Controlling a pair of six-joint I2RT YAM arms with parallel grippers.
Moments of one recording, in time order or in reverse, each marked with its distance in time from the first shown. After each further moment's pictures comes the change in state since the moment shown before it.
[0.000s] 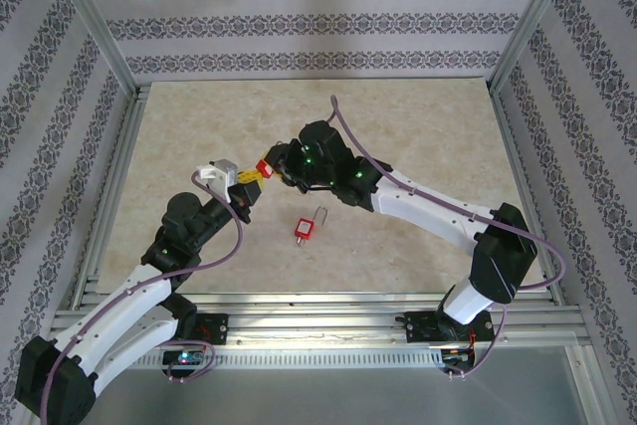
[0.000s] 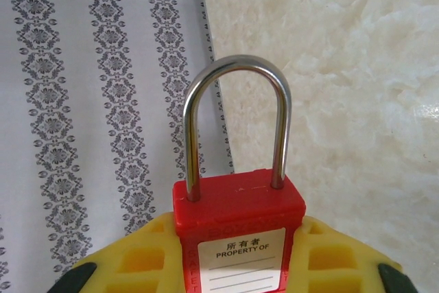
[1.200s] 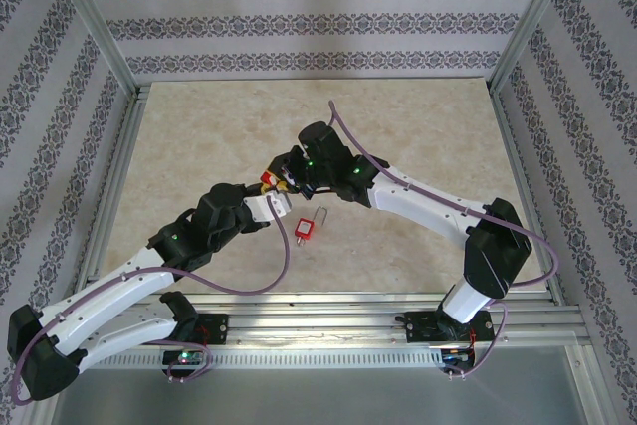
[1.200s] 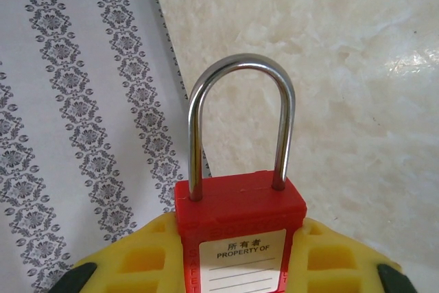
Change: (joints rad) left arm -0.285 0.123 0.274 -0.564 -0.415 0.988; right arm -0.031 0.036 0.002 -0.095 -0.100 0.031
